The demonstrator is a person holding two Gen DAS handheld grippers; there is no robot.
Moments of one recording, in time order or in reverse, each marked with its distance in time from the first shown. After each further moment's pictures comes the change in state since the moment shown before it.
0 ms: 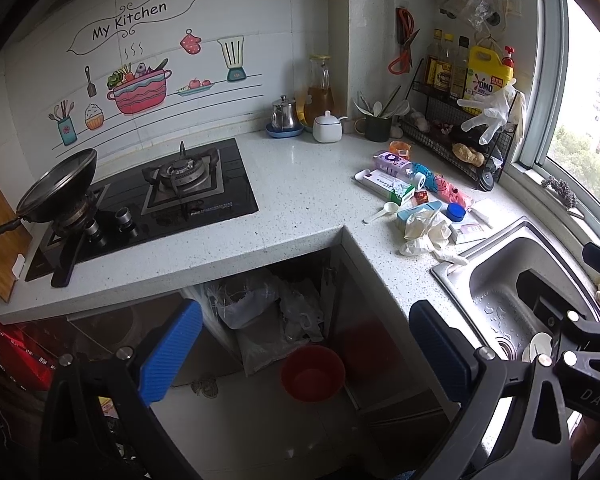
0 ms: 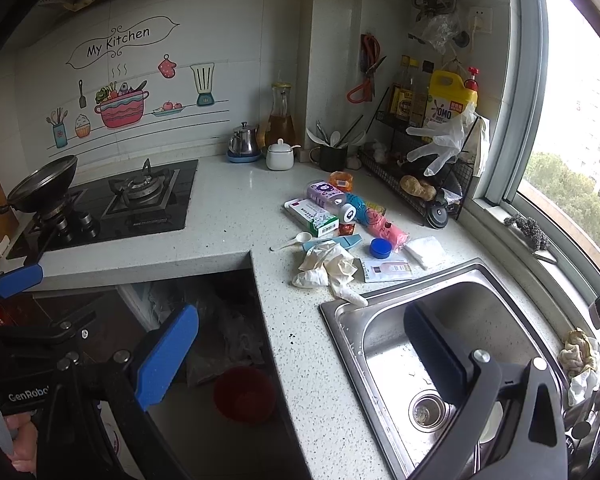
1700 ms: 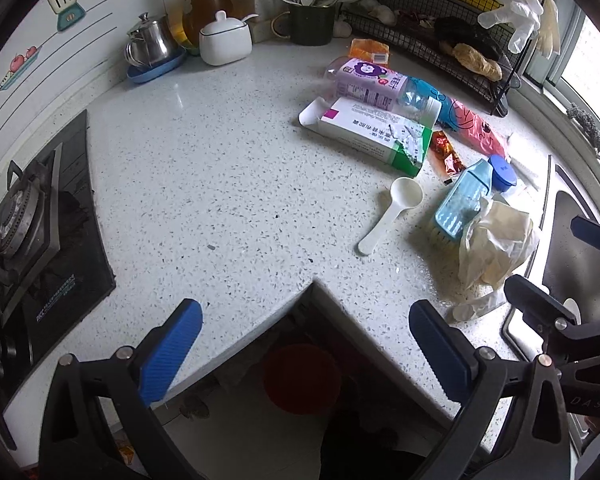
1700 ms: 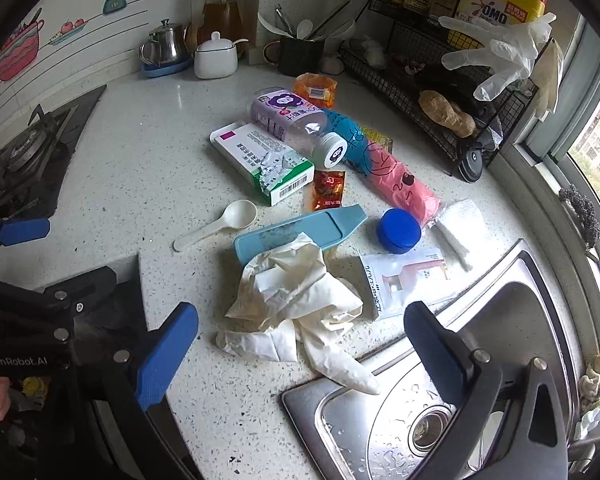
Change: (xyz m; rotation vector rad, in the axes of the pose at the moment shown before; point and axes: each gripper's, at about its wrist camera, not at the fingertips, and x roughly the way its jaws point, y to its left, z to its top) left arm 0.314 -0.040 0.111 0.268 0.353 -0.258; right arm 0.244 -0.032 0.051 0.012 0.369 -0.123
